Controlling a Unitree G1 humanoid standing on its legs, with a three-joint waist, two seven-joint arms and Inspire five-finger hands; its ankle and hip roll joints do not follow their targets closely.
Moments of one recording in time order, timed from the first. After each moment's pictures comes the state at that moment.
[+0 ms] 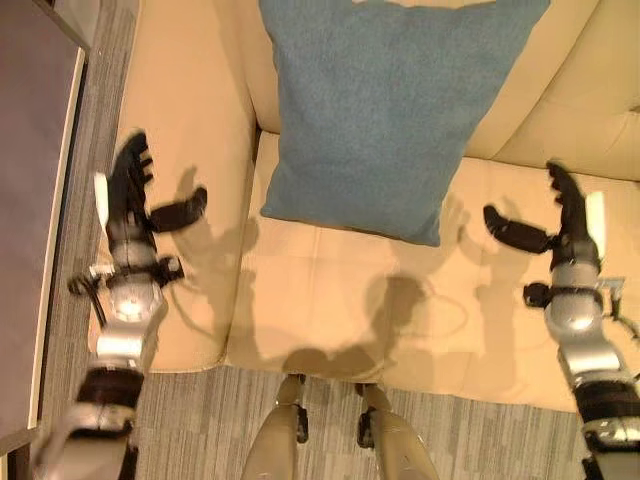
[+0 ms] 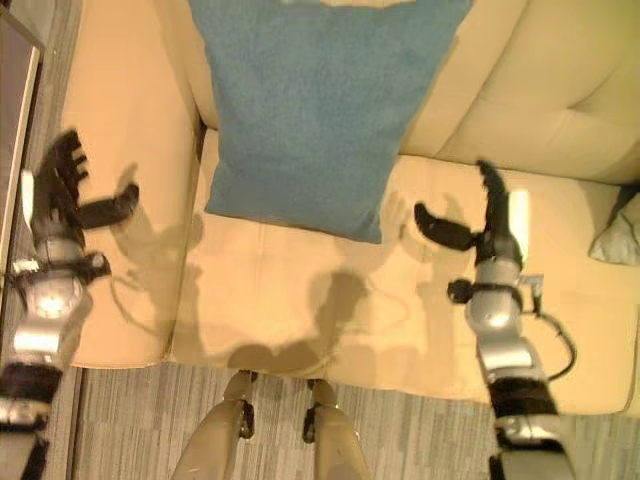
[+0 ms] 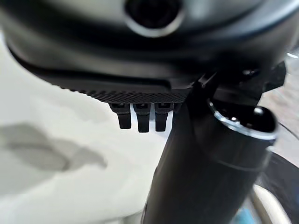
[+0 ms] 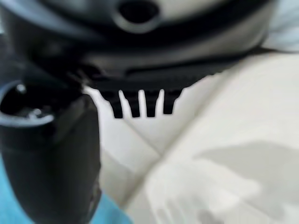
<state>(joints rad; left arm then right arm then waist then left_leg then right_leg) -0.24 0.47 0.00 0.35 -0.34 -0.20 0.32 -0.24 -0.60 -0.03 0.43 0.00 -0.12 -0.28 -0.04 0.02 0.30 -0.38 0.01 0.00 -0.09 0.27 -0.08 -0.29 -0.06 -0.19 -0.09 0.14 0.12</state>
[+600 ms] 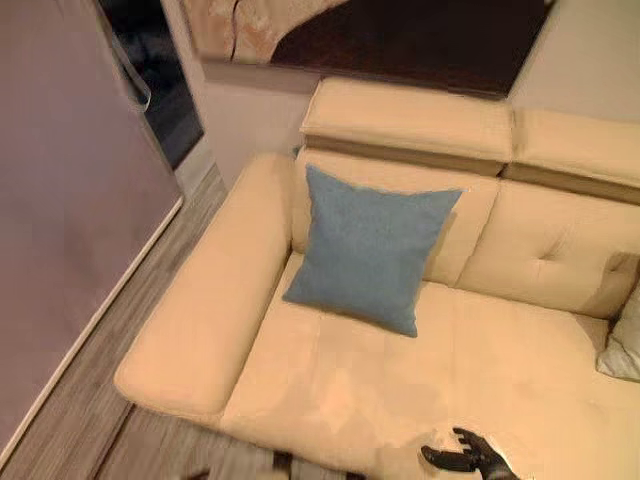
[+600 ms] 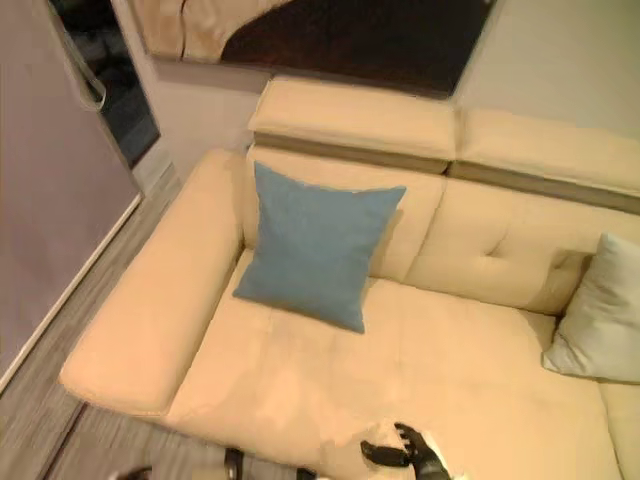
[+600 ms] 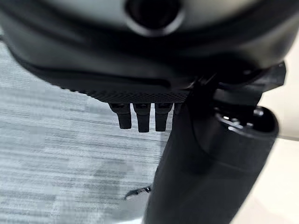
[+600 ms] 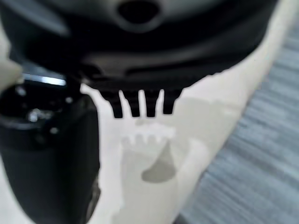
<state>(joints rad) 0.05 0.28 -0.07 1.17 -0.03 -0.11 0.08 -0.02 -0.38 0.16 1.01 -0.06 -0.13 -0.10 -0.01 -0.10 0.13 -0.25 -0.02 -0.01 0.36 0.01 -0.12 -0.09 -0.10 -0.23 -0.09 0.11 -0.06</state>
